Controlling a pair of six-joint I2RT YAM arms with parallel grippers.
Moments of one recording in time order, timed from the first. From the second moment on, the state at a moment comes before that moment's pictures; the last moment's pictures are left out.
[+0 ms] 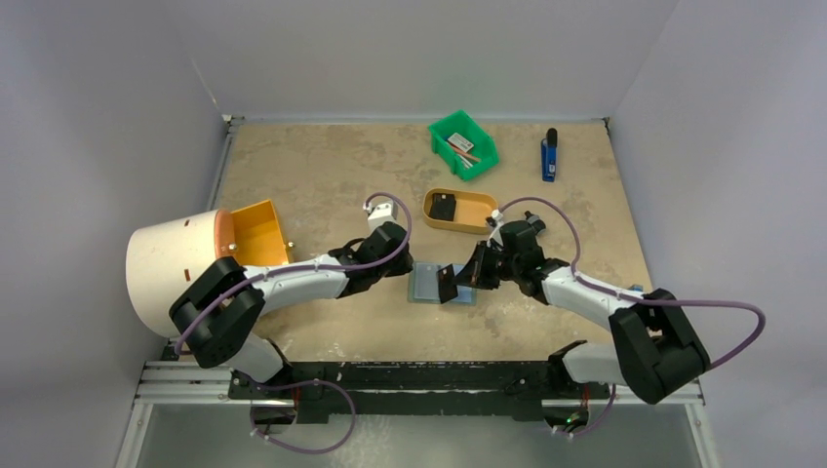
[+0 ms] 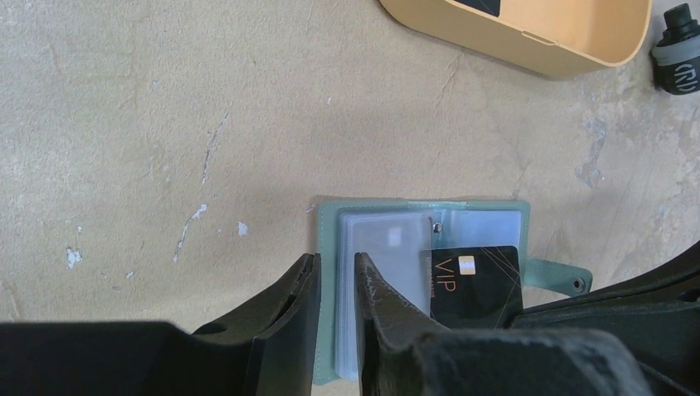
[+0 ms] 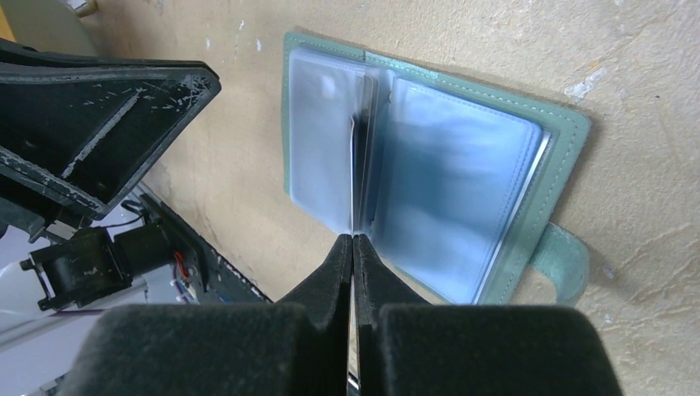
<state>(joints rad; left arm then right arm) -0.85 1.51 0.78 -0.02 -0.32 -0.86 0.46 1.29 0.50 0.01 -0.42 0.76</state>
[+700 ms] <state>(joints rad) -0.85 1.52 0.68 -0.02 -0.33 -0.89 0.46 1.36 0.41 0.20 -0.41 0.88</state>
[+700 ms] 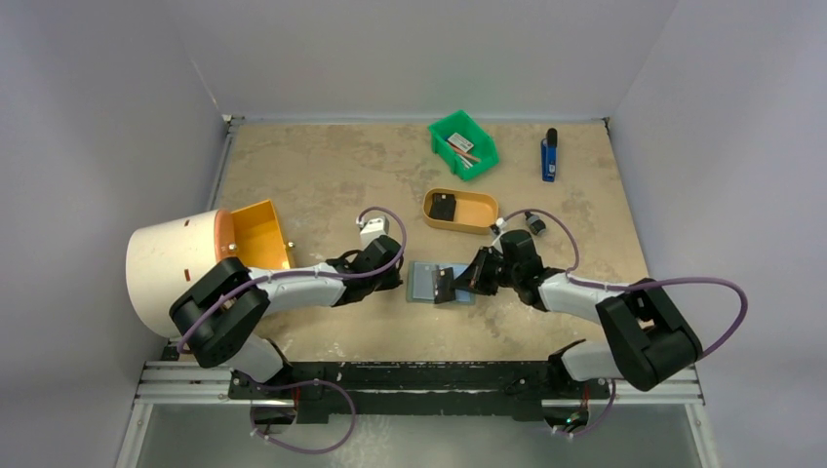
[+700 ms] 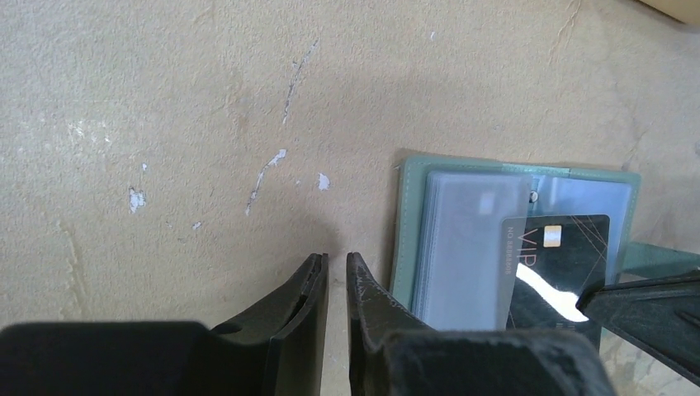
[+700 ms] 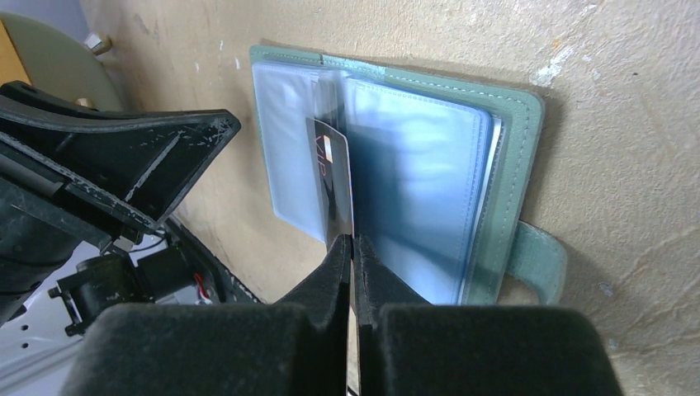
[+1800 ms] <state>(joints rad) -0.85 1.53 0.67 0.02 -0.31 -0.89 0.46 1.37 0.37 0.31 -0.35 1.02</state>
